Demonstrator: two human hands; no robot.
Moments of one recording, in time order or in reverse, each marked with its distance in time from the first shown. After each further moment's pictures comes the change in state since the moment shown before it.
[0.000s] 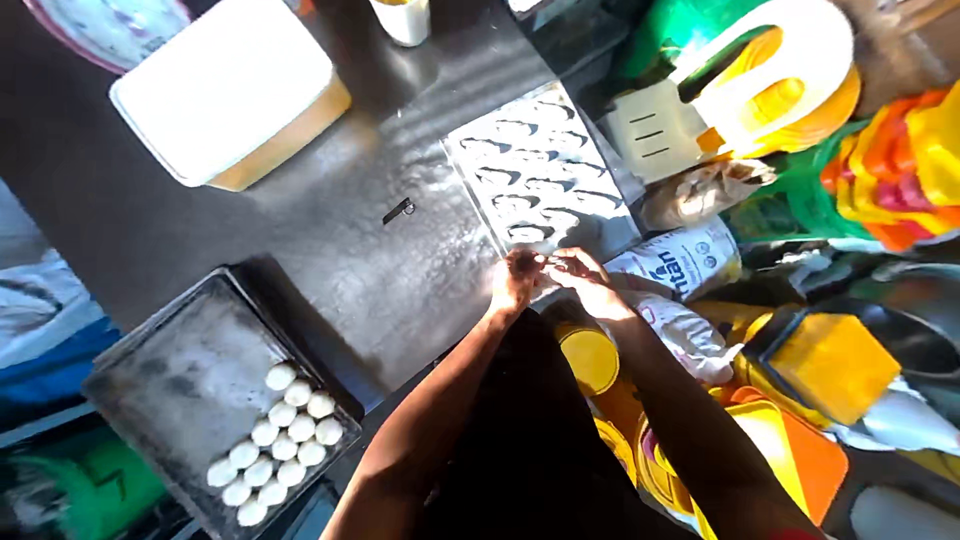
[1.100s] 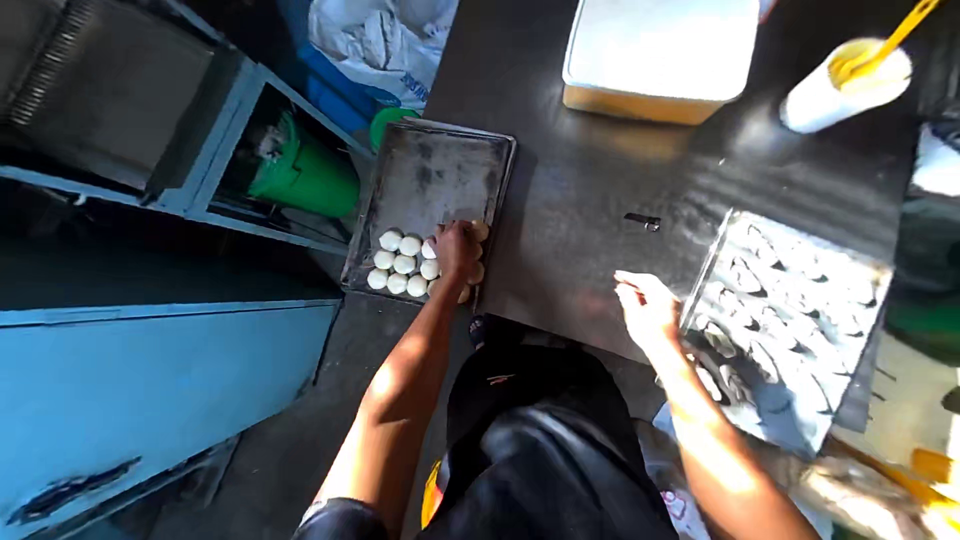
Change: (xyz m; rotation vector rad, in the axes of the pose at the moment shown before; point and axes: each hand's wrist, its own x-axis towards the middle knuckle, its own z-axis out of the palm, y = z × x) left_hand -0.263 -0.087 -0.338 0.615 1.164 -0.386; right_hand 0.014 -0.065 0.267 -0.826 -0.463 -0.490
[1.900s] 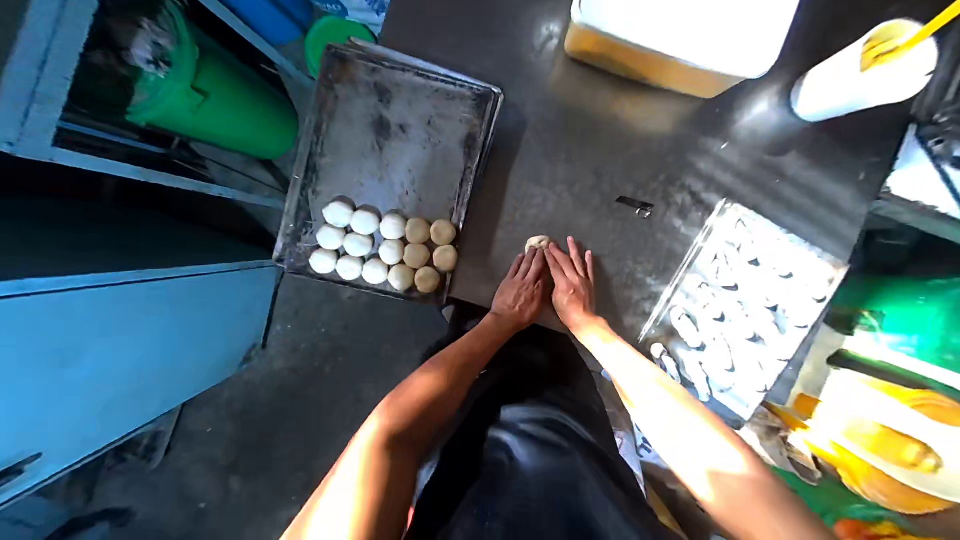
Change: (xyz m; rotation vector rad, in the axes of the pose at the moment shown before) left_hand -0.100 0.052 0.164 0.138 -0.401 0.613; right_hand 0.025 0.078 0.123 -0.564 -0.230 -0.321
